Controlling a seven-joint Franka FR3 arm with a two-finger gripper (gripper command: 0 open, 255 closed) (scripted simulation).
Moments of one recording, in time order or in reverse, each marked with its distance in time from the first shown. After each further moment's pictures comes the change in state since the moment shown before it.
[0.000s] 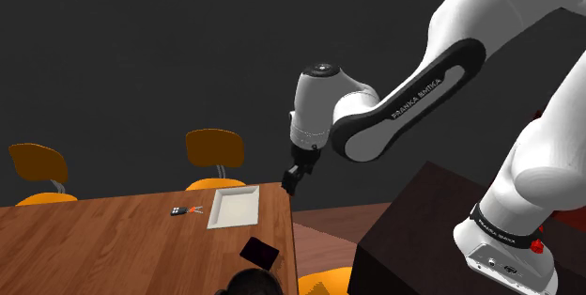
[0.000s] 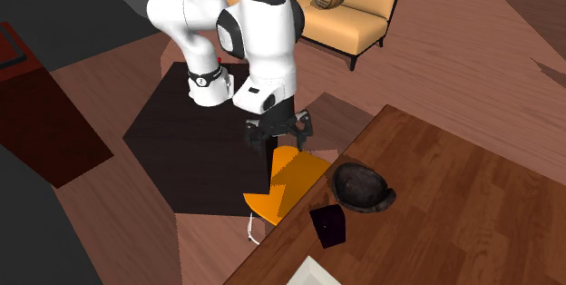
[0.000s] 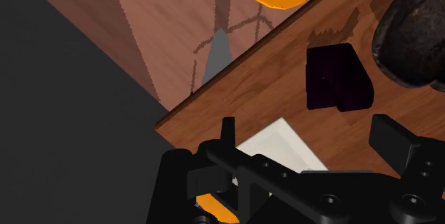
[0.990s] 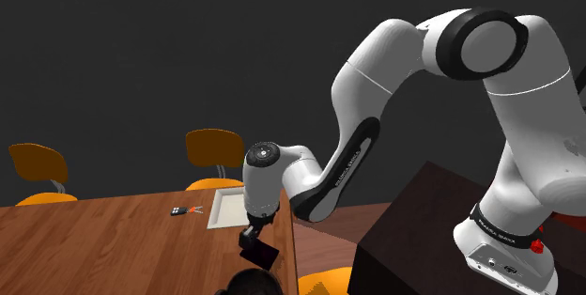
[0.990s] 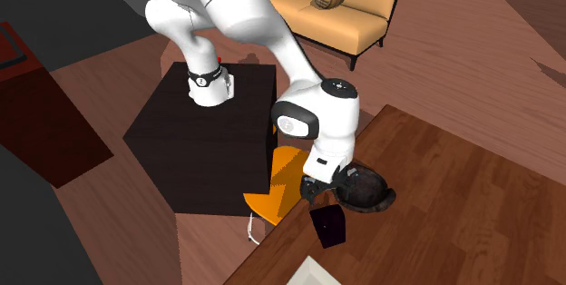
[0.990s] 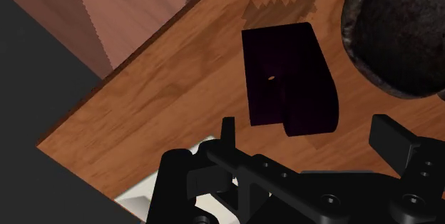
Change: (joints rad) arm 0.320 0.636 -0.198 0.433 -0.561 0.096 0.506
